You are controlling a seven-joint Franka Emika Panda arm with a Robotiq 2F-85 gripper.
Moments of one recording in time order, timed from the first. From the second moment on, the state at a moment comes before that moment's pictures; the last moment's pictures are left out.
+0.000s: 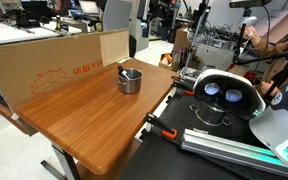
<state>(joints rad) -0.03 -0.10 -0.06 -2.45 0.22 2.22 0.06</state>
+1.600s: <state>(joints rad) 0.07 0.29 -0.01 -2.19 -0.22 2.32 0.44</state>
